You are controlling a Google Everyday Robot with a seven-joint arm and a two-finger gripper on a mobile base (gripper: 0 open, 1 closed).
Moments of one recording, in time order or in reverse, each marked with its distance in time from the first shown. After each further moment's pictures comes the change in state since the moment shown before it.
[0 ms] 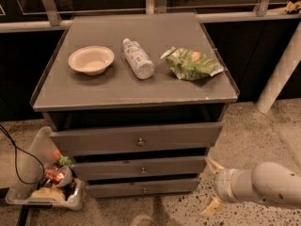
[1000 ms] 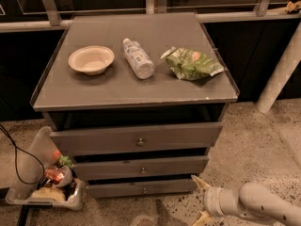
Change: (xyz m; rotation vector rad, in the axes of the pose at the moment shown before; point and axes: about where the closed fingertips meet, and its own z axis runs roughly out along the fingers) arm 0.050 0.042 0.118 -0.085 -0.198 -0.052
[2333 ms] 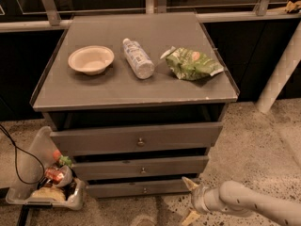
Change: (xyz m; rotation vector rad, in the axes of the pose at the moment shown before) arm 0.042 -0.008 0.080 -0.031 0.057 -0.011
